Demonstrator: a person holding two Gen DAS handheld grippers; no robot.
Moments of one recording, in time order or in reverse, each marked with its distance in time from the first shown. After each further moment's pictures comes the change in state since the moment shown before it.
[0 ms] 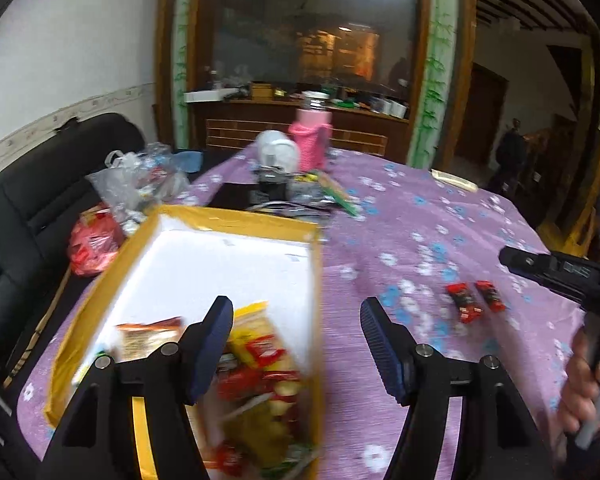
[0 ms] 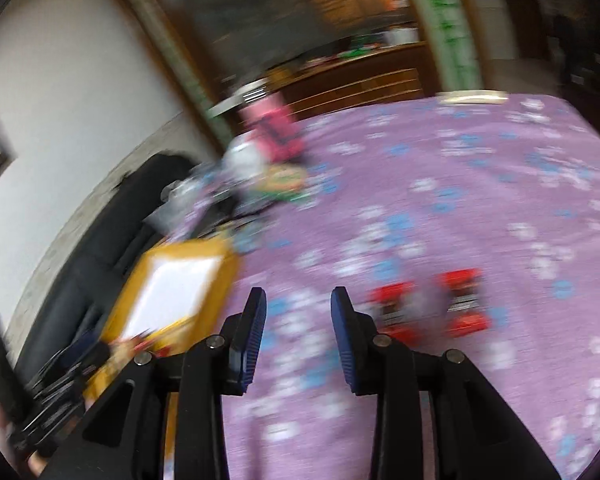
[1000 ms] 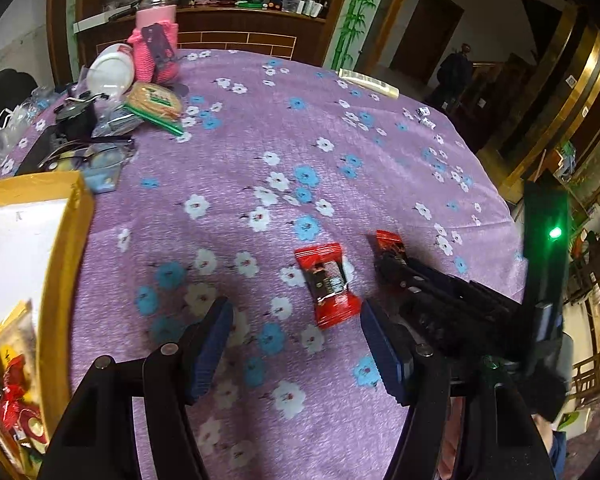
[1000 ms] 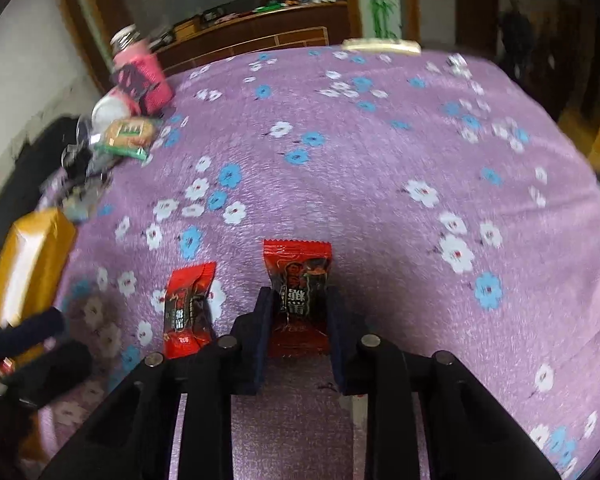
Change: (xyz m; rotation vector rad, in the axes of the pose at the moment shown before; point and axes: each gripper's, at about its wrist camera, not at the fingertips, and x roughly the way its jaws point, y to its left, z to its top) left arm 0.118 -0.157 0.016 0.053 0.364 -0.250; right arm 0.060 -0.076 -0.006 -0.001 0.146 -0.278
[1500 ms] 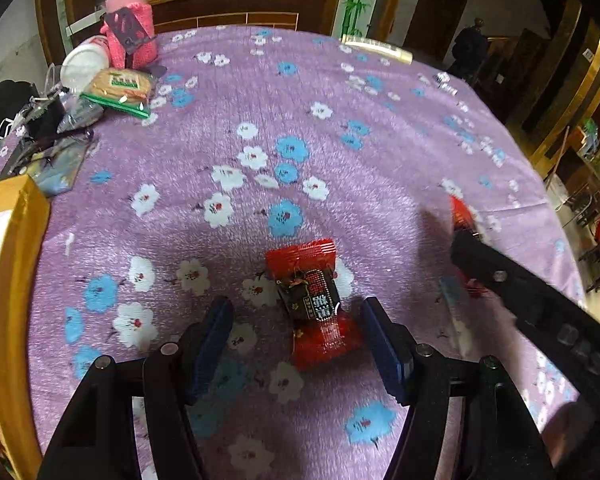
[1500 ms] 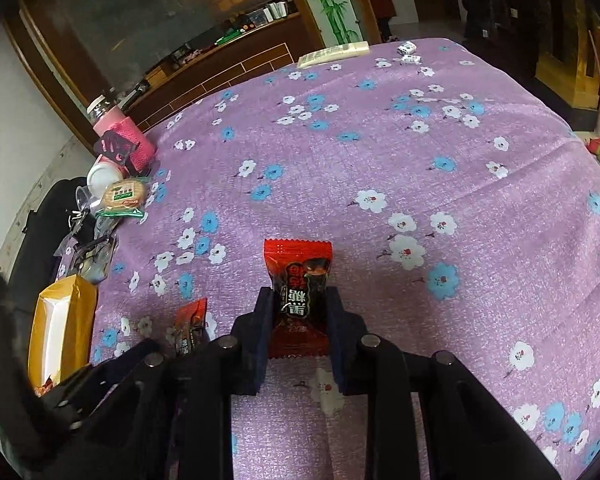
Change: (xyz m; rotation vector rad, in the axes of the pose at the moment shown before) left arm 0.065 -0.028 0.004 0.043 0.047 0.111; right arm -0.025 -0.023 0.008 0.138 -0.056 0.043
